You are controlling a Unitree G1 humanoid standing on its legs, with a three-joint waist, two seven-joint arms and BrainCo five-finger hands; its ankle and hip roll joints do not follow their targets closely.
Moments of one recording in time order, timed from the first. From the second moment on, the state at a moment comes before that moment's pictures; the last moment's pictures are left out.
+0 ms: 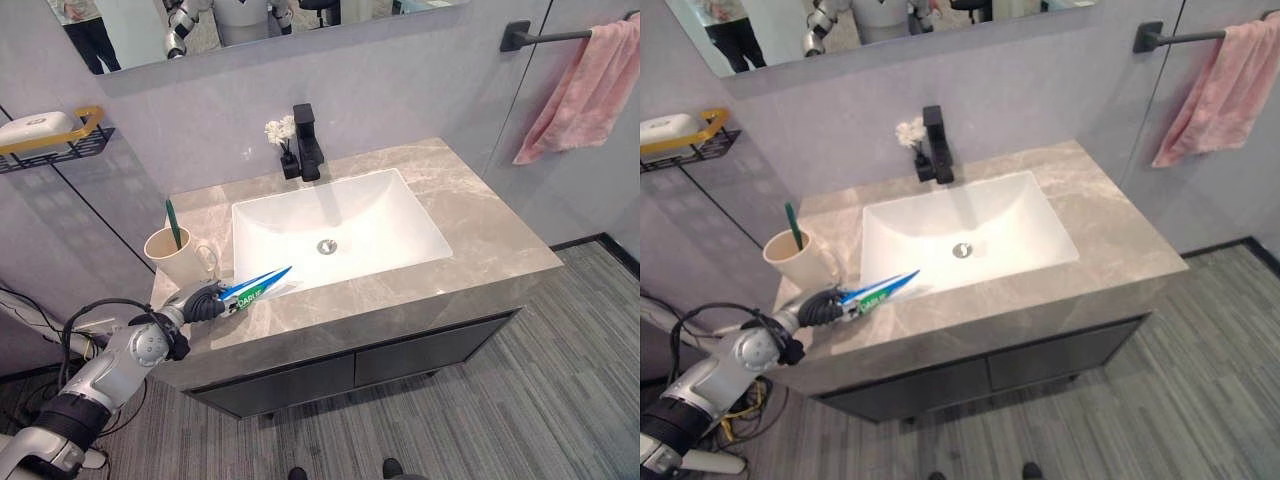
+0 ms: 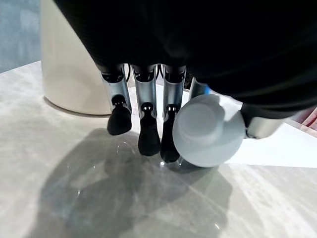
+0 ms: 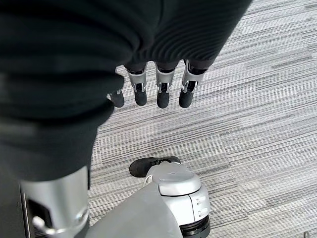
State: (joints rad) left arm -0.22 0.85 -0.39 0.25 0.23 -0.11 -0.08; right arm 0.06 -0.33 0.12 1.35 0.17 0.02 0.03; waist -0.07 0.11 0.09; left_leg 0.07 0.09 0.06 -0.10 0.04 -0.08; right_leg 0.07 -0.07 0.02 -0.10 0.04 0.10
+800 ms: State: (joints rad) left arm -0.07 0.57 -0.22 0.06 0.15 -0.18 0.13; right arm 0.08 -0.33 -0.11 0.71 0.42 -0.11 -0.19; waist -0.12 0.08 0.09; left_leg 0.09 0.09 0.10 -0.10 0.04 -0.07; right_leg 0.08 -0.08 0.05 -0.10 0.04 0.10
